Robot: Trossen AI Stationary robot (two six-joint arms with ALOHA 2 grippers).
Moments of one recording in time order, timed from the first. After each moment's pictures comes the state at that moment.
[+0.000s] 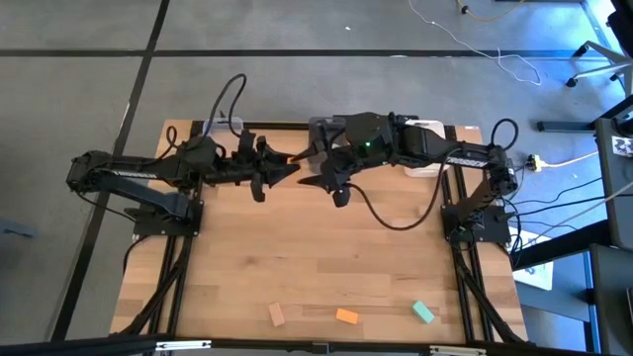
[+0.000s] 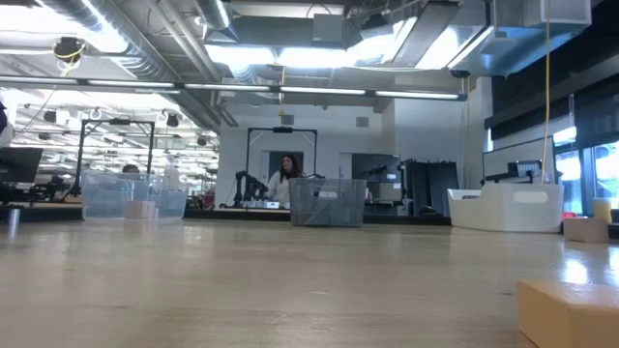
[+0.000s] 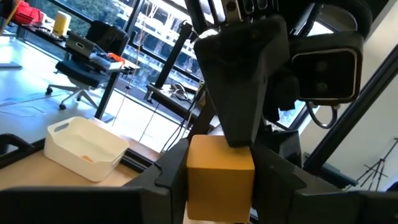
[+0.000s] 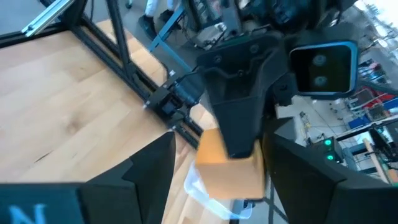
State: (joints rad) left arm 0.01 1.05 0.94 0.29 -0.14 -0.49; right arm -0.01 1.73 1.96 -0.58 -0.10 -0.79
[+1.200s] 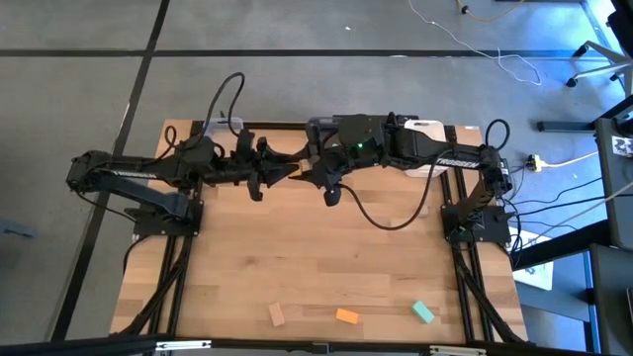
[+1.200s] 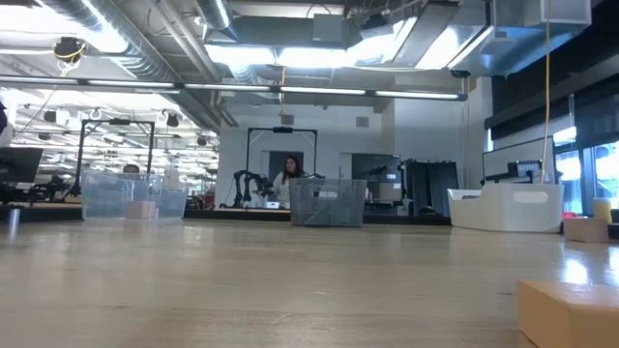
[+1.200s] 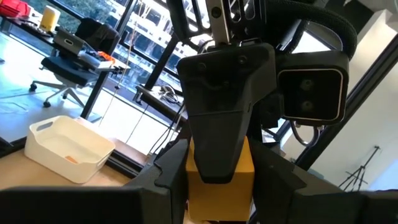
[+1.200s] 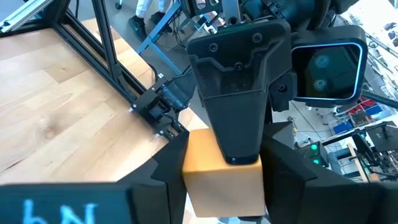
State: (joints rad) left arm 0.01 1.05 0.94 0.32 -0.12 -0.51; right arm -0.01 1.77 1.96 -0.50 -0.09 -0.82
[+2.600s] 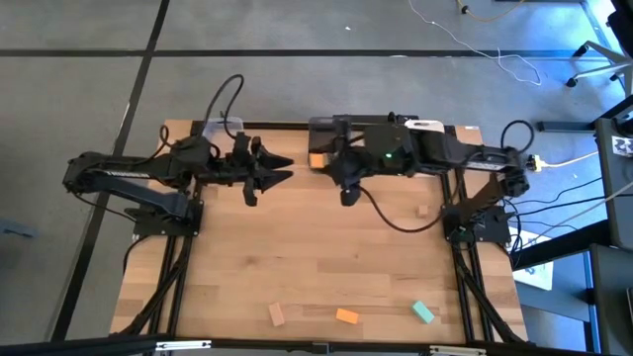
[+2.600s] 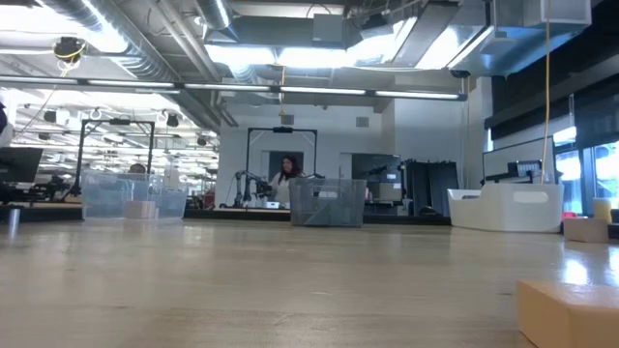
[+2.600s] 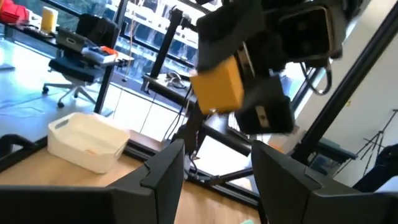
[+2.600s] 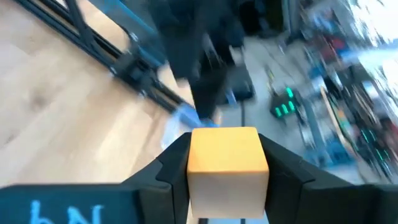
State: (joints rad) left arm 0.01 0.99 0.94 0.18 -0.09 -0.41; right arm 0.07 1.65 1.96 -0.68 0.26 -0.71
